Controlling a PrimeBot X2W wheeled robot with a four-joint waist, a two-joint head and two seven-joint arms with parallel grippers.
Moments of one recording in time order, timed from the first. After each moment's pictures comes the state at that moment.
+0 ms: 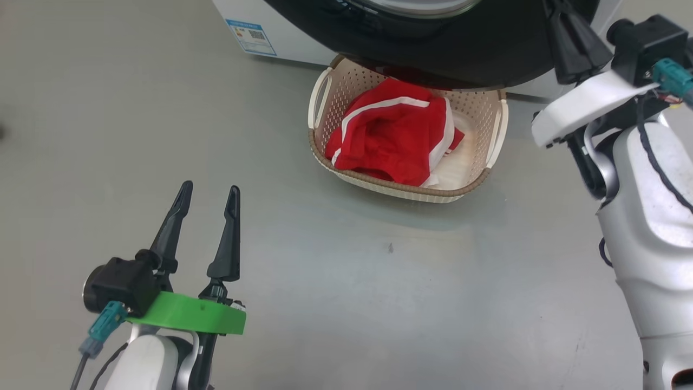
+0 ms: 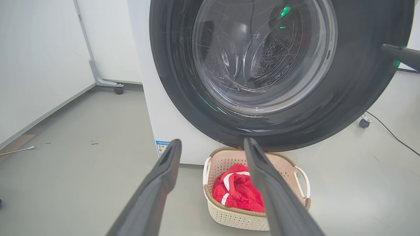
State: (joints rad) left arm -0.16 0.07 -0.26 0.03 -0.44 -0.04 -0.24; right arm -0.71 -0.18 0.23 0.35 0.20 0.11 -0.09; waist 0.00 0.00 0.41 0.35
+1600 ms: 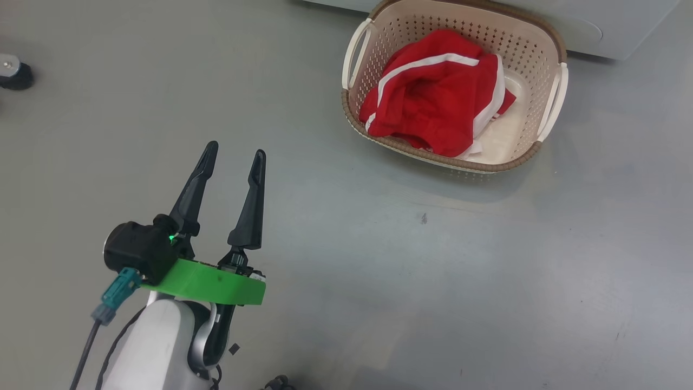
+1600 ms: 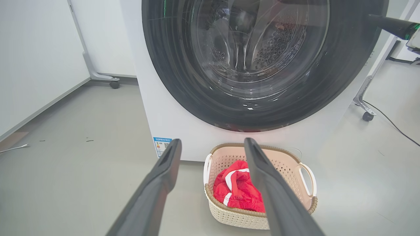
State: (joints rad) left arm -0.28 0.03 -0.29 0.06 -0.45 -0.09 -0.25; right arm -1.14 -0.31 0.16 0.67 0.20 0.12 -0.10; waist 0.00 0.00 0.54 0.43
